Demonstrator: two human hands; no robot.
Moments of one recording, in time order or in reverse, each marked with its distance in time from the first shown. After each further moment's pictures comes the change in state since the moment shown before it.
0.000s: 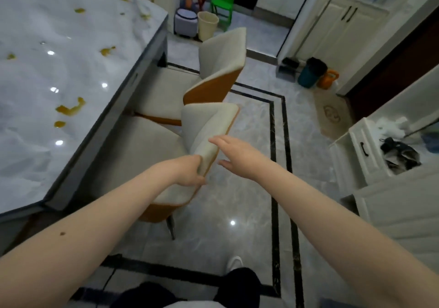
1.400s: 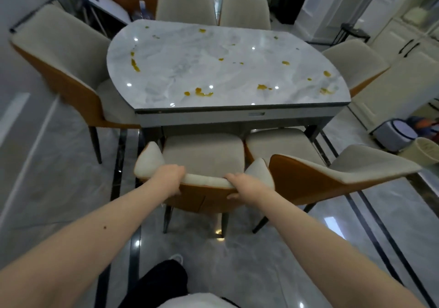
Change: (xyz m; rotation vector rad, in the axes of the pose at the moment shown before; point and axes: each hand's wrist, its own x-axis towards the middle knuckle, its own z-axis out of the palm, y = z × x) left_hand 0.082 0.078 0.045 -0.231 0.368 -1.112; right_hand 0.171 0.142 -0.008 -0.285 -0.495 -0.925
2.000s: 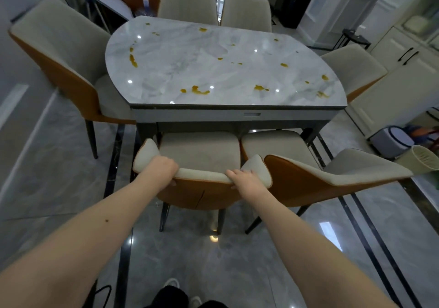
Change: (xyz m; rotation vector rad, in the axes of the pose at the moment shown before) left_hand -0.003 0.012 -0.016 0.087 -0.064 -0.083; right_hand 0.005 0.038 0.015 -0.159 0.130 0.018
